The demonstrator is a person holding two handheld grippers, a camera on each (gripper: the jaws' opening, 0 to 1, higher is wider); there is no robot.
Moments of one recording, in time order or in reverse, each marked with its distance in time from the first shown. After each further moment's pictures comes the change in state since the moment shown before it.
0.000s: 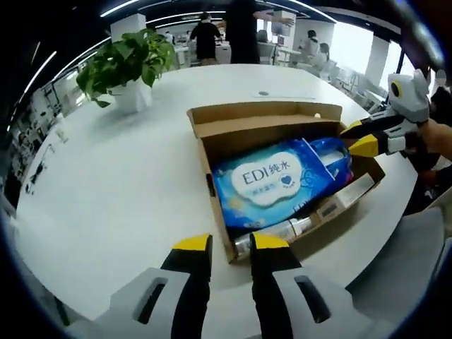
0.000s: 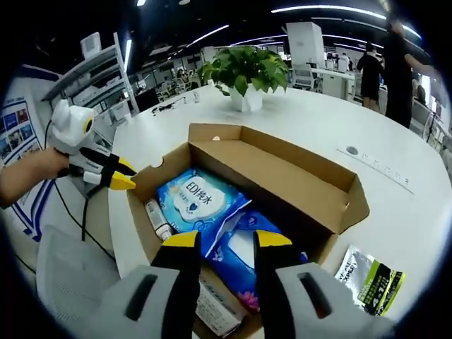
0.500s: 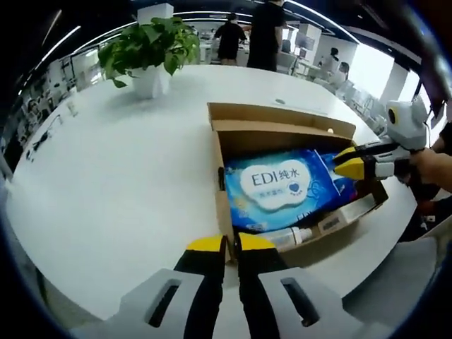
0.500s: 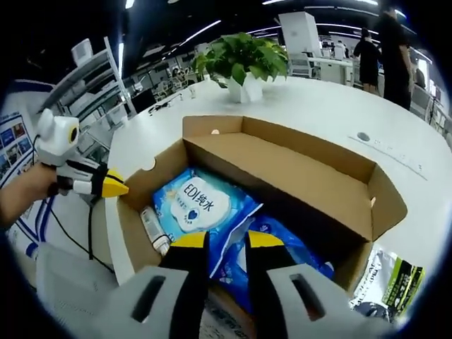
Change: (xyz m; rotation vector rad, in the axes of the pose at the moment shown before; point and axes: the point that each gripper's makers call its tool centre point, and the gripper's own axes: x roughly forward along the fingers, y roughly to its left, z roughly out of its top) left arm 0.002 0.004 -0.002 -0.136 -0.031 0.010; right arm 0.039 0.004 -0.004 0.092 0.036 0.023
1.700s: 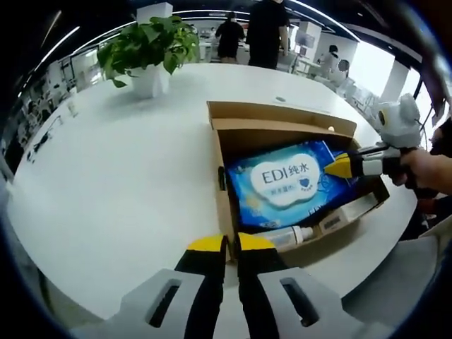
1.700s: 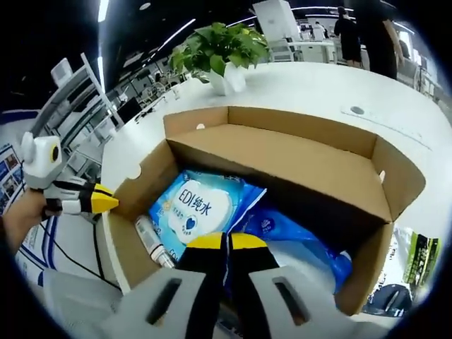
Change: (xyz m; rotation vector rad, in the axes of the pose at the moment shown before) left arm 0.000 0.000 0.000 0.012 0.015 0.010; right arm 0.007 -0.007 -0.007 0.123 0.013 -0.038
